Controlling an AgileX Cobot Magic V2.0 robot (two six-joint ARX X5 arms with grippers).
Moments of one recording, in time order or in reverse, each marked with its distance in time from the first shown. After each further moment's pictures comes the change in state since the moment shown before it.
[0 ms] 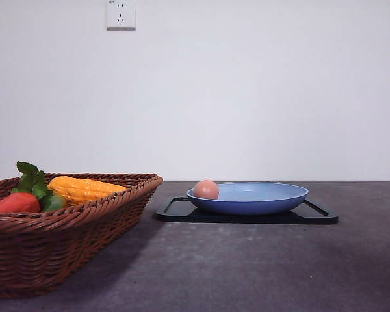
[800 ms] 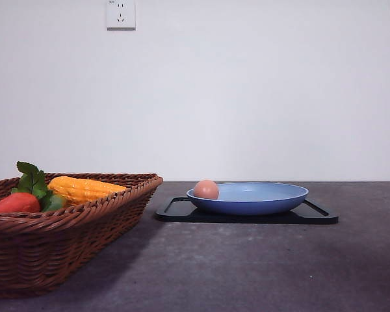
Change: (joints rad) left_arx 0.000 0.000 0.000 0.000 0.000 0.000; right_arx 0.000 0.000 0.000 0.000 0.000 0.000
